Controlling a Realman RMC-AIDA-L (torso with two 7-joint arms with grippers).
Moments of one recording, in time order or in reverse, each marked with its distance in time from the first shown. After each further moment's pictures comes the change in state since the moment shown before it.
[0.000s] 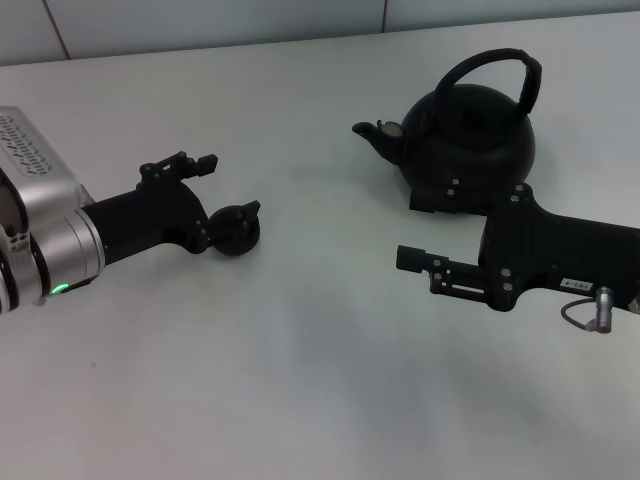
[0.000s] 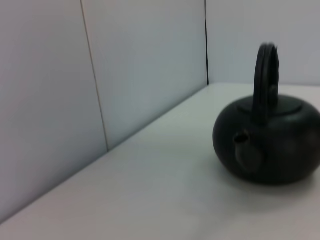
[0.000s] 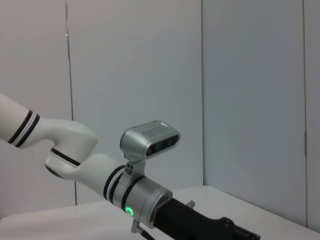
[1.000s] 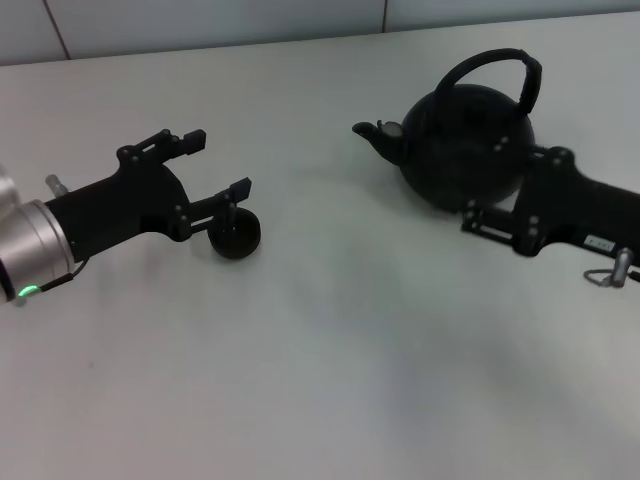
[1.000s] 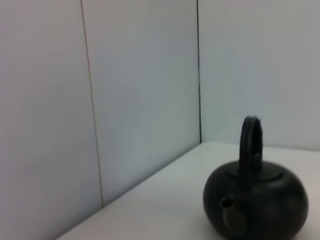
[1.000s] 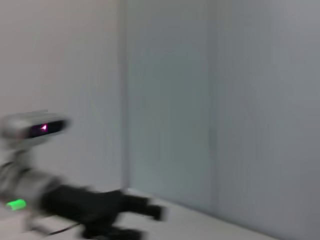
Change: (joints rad) left arm 0.055 0.006 -0.091 0.041 -0.023 0.171 0.010; right arm -0.003 0.009 0.112 0.043 0.027 0.107 0.006
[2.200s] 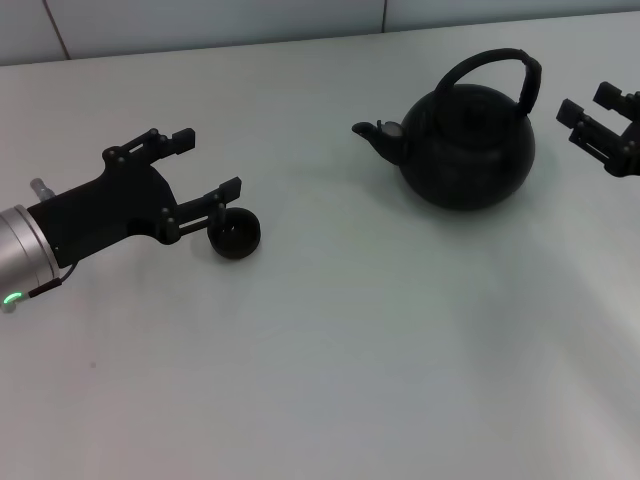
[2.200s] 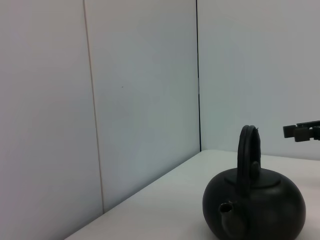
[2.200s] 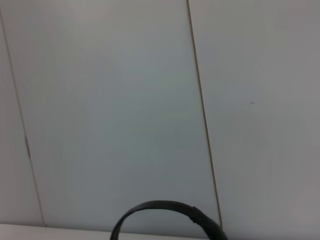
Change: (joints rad) left arm 0.027 0.004 -0.041 0.010 0.008 0.065 0.002; right arm 0.038 -0.003 0.273 0.149 0.050 0.245 -0.007
